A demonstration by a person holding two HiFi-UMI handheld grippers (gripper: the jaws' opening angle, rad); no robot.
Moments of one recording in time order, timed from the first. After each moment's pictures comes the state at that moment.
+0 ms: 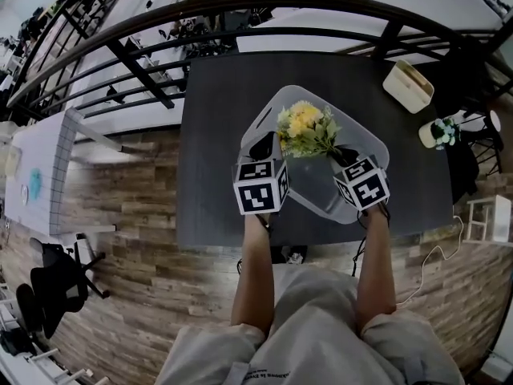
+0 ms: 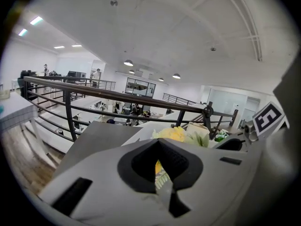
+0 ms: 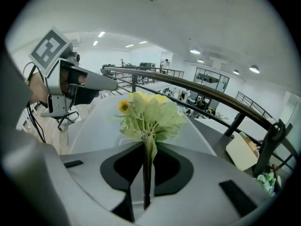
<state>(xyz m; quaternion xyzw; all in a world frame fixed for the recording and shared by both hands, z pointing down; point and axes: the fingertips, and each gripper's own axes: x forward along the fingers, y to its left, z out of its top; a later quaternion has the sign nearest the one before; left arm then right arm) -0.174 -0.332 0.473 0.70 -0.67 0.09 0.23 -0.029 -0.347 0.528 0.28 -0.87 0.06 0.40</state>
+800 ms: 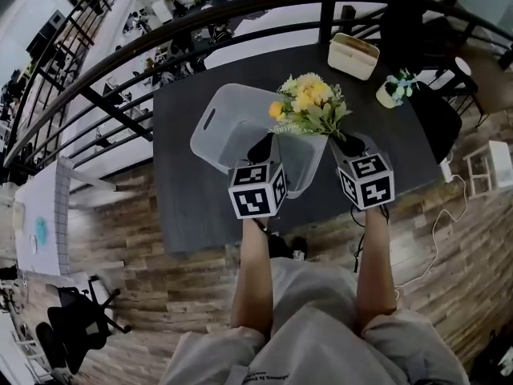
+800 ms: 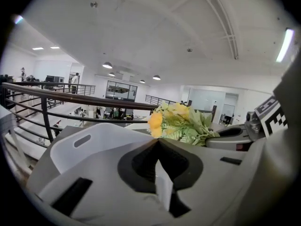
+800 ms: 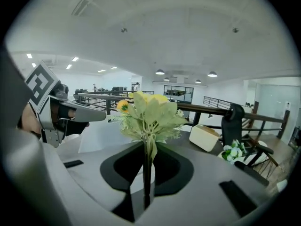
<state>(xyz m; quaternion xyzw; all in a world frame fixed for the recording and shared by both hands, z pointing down) -0.010 -0.295 0.446 0.78 -0.59 0.09 0.19 0.131 -0.307 0.459 0.45 -0.86 0.08 0.24</state>
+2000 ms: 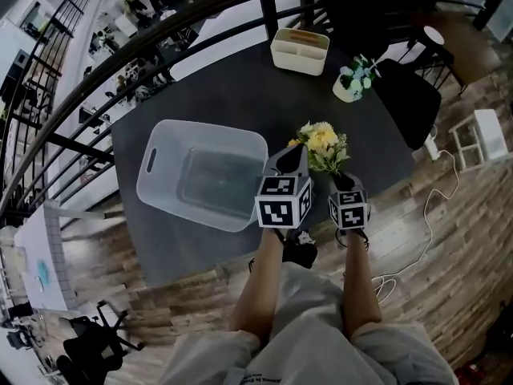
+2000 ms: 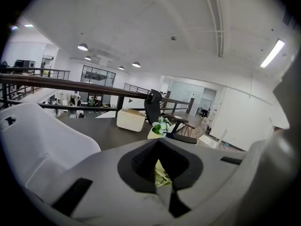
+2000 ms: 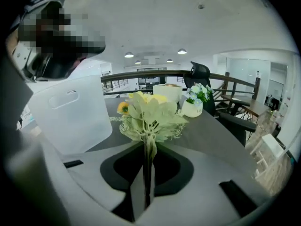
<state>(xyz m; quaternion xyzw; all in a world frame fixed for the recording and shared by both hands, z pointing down) 0.238 -0.353 0.481 0.85 -0.46 0.13 0.22 0.333 -0.311 0.644 0.56 -0.75 0.22 0.27</state>
